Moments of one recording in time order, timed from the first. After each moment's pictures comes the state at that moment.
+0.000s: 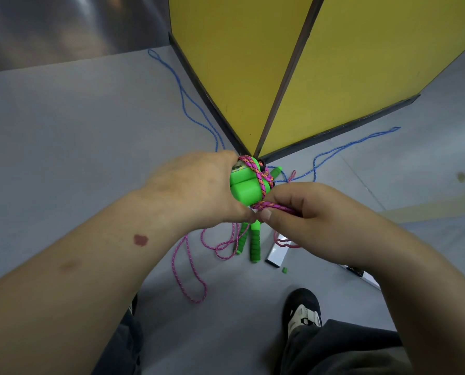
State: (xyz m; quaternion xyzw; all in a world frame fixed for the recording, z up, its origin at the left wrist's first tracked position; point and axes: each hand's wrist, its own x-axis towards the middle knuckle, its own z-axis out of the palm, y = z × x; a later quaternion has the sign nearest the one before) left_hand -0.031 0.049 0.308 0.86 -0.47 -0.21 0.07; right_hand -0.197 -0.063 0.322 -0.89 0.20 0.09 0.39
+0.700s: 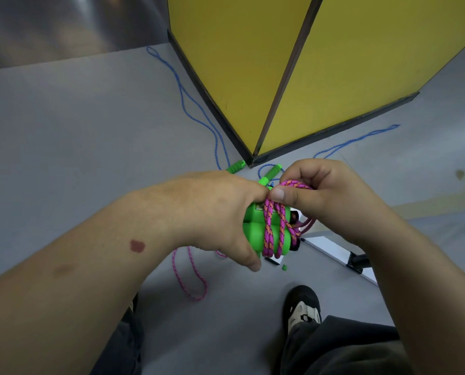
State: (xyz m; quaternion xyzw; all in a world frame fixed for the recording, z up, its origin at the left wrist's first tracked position) left_hand -0.046 0.057 0.324 0.74 -0.60 -0.30 0.00; right_hand -0.195 -0.085 0.303 -0.78 0.25 -0.06 0.57
